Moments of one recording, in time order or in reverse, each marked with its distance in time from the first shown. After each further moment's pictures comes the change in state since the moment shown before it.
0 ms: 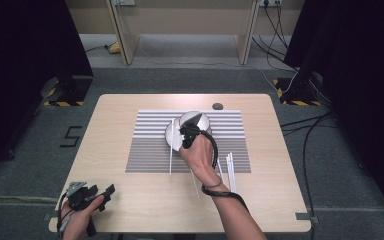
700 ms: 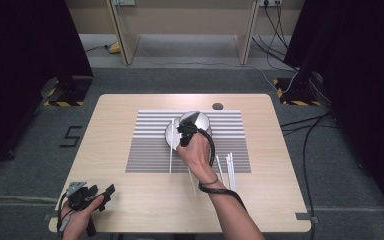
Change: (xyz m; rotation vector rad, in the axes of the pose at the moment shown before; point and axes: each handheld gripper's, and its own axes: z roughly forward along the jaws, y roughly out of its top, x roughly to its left) left arm 0.000 0.000 0.000 0.000 -0.001 -0.001; right arm 0.005 0.008 0.005 -0.007 0.007 0.004
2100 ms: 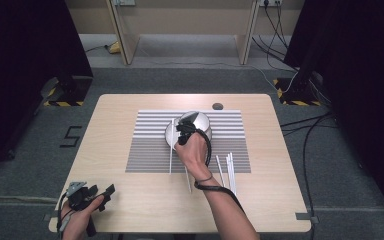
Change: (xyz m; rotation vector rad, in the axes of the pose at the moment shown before) left arm 0.000 0.000 0.000 0.001 0.000 0.002; right arm 0.000 0.009 0.019 -0.058 0.013 0.039
